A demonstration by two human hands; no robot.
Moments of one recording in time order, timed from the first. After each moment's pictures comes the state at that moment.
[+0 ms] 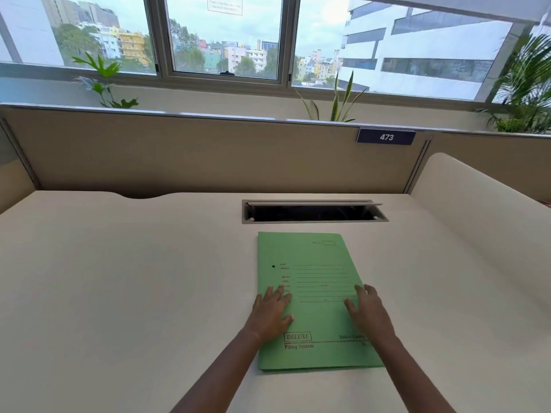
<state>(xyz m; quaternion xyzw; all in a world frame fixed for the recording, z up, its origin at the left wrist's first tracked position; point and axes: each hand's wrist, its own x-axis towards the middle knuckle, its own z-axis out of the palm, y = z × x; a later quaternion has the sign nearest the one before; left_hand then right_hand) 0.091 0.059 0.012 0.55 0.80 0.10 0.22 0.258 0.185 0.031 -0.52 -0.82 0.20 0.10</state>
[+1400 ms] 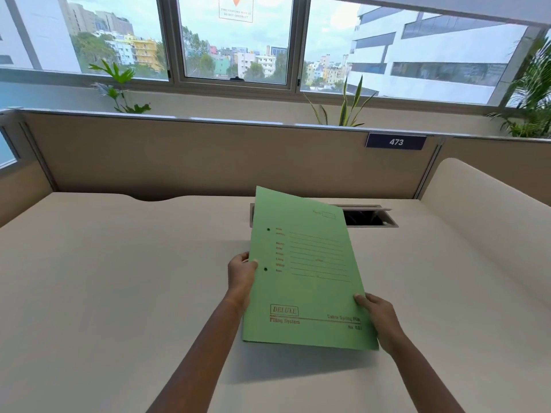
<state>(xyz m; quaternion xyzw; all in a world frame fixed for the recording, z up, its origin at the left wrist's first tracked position) 0.047 0.050 0.088 0.10 0.67 0.67 0.30 0.261 0.194 0.029 -0.49 -0.58 0.59 0.26</state>
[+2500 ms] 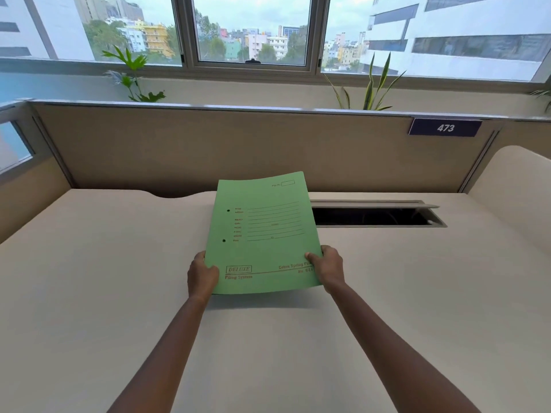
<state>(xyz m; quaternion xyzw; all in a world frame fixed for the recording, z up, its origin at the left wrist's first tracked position) -0.101 0.007 0.039 0.11 0.84 0.51 0.14 0.050 0.179 0.051 -0.47 -0.71 0.47 0.24</state>
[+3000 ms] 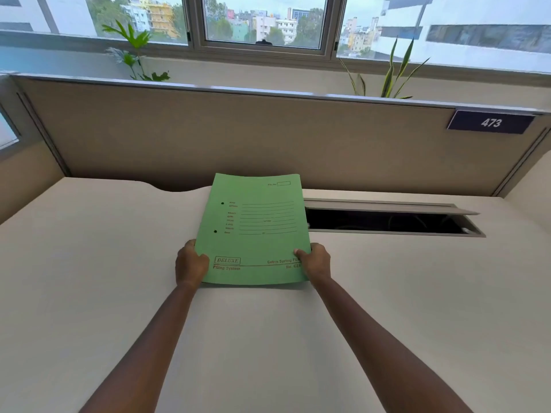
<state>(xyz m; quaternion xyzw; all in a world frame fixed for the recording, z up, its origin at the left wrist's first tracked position) -0.189 0.023 0.018 0.11 0.88 0.46 0.10 -0.043 0.190 0.019 -0.49 -0.71 0.47 0.20</state>
